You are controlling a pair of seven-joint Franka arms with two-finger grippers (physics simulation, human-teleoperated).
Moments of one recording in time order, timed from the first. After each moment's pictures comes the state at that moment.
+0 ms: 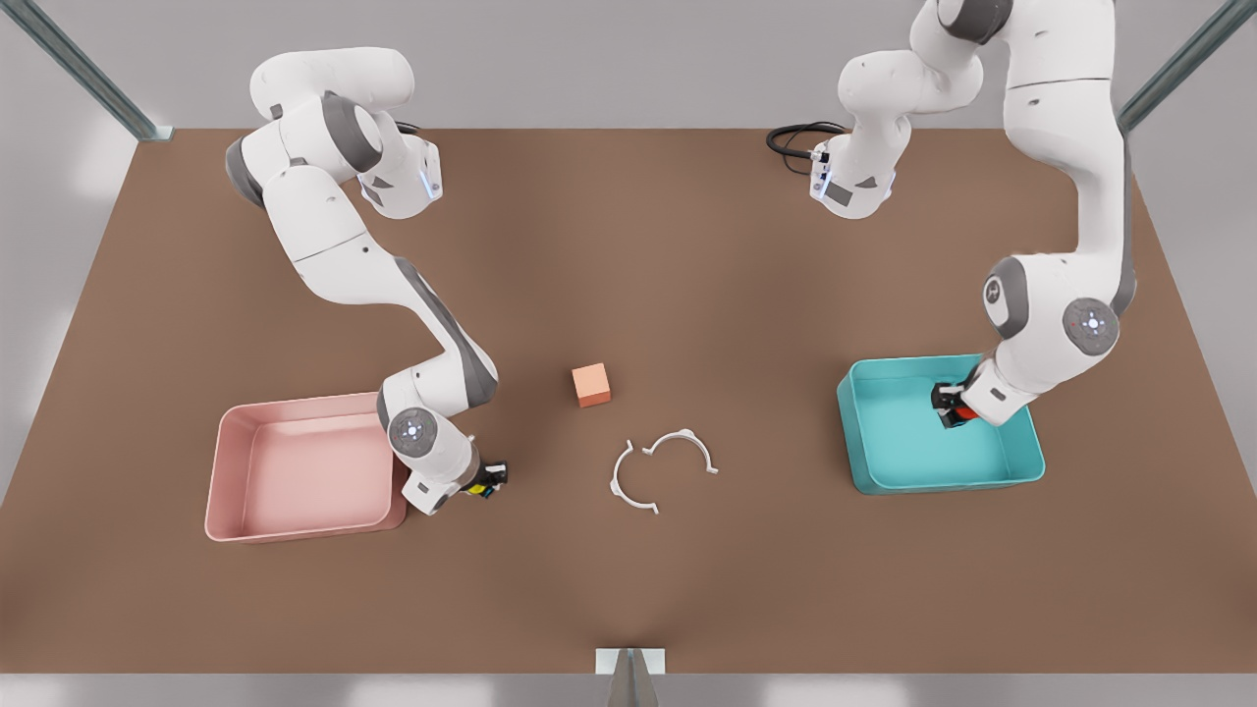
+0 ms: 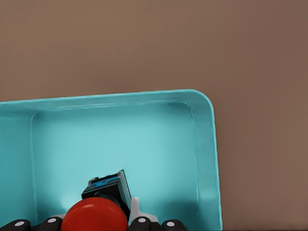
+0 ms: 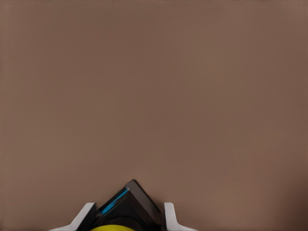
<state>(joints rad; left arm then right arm) 0.06 0.25 0.00 -2.00 -0.02 2.22 0.11 0.13 0.86 0.26 -1.49 -0.19 2.40 0.28</state>
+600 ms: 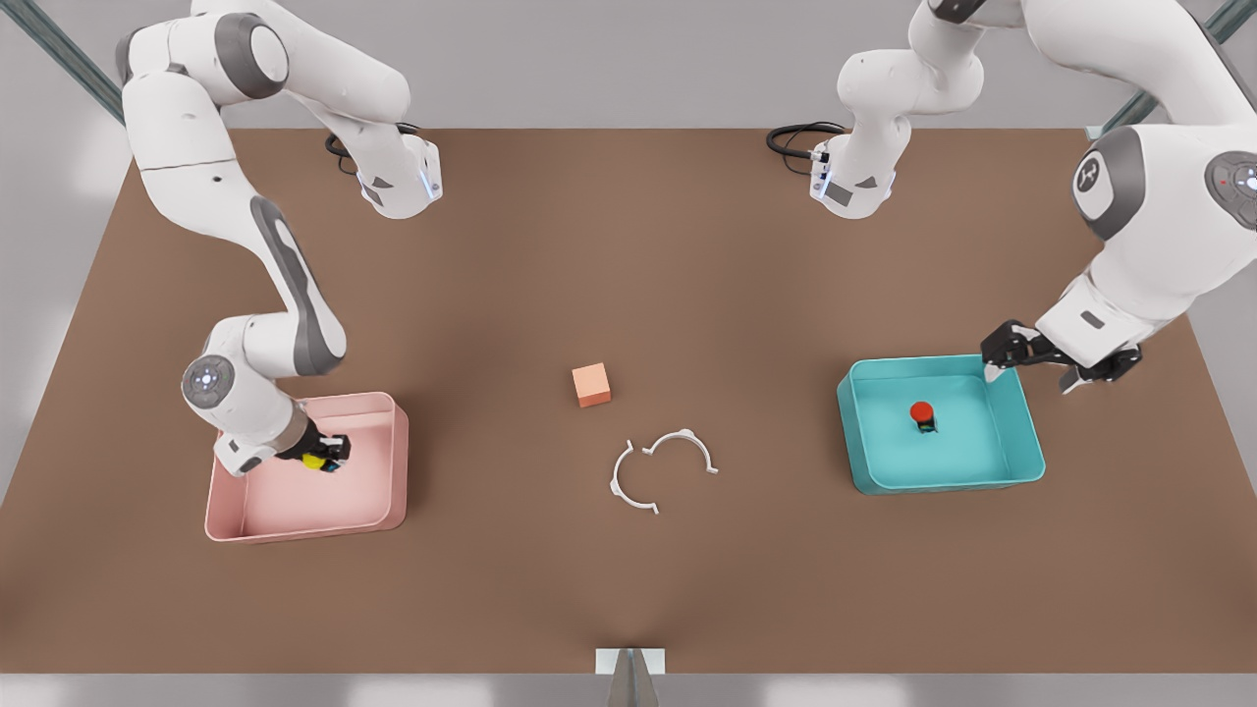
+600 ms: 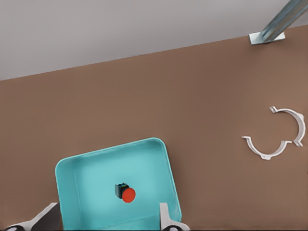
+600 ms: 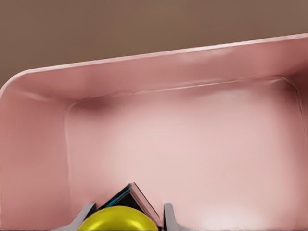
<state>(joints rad) -0.02 0.16 -0.02 -1.40 0.01 1.68 0.13 -0.38 0.50 0.38 -1.90 -0.19 2.44 0.09</state>
